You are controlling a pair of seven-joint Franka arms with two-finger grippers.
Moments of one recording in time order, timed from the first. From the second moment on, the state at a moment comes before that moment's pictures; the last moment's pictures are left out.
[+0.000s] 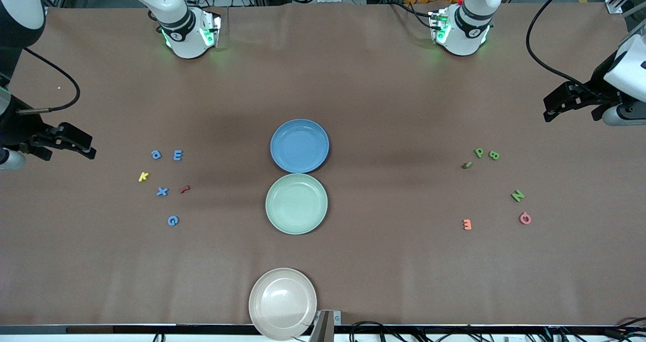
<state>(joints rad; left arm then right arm) 0.00 0.00 -0.10 -1.57 0.03 1.63 -0.11 0.17 0.16 -0.18 -1.44 0.07 1.70 -0.01</state>
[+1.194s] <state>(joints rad) 0.05 0.03 -0.10 -1.85 -0.03 1.74 -0.14 0.15 0.02 -0.18 -1.72 0.07 1.88 -0.01</state>
